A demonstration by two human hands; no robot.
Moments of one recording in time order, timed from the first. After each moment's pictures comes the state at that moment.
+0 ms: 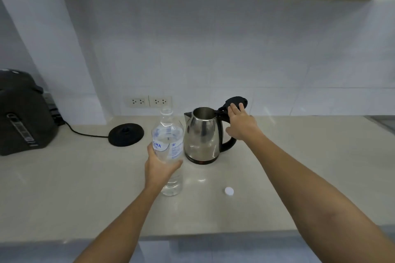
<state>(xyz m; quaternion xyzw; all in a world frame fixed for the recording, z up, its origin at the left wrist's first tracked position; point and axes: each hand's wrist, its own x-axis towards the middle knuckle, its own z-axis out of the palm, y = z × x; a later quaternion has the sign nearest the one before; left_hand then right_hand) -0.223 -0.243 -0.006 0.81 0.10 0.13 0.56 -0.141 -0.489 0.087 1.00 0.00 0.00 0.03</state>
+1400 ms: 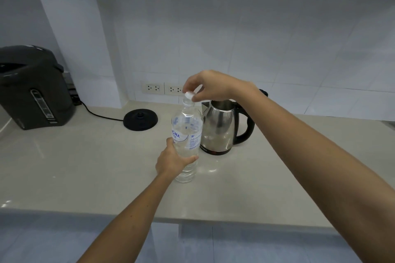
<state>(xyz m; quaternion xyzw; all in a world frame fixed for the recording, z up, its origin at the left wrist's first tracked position) -0.225 -0.224 -0.016 0.91 0.13 0.02 0.40 -0.175 -0.359 0.205 0.94 0.30 -0.04 -0.17</state>
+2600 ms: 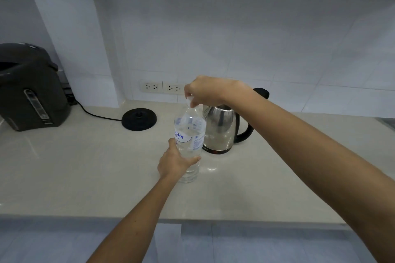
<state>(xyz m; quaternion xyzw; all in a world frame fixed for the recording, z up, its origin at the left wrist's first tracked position) -0.226 -0.221 -0.017 0.91 0.13 0.02 0.38 -0.183 -0.322 0.206 0.96 0.28 -0.05 0.07</state>
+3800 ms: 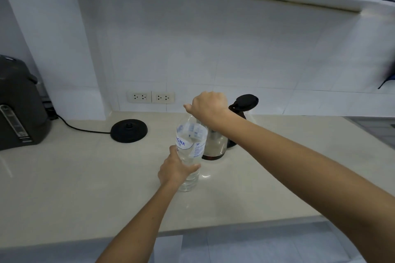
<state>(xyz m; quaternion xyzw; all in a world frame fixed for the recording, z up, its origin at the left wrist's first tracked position) -0.216 -0.212 -0.021 0.92 0.08 0.00 0.39 -0.198 -0.297 0.174 0.98 0.06 0.08 0.16</state>
